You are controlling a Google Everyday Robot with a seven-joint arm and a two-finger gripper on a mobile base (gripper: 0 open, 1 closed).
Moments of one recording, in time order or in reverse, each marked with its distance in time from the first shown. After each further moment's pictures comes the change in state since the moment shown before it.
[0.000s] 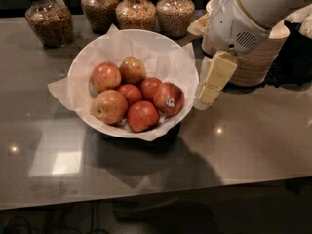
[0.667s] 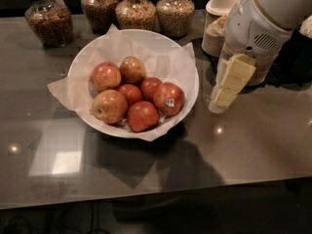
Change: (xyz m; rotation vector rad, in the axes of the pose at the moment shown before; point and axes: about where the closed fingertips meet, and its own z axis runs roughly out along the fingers) arm 0.031 0.007 -0.021 0.040 0.087 0.057
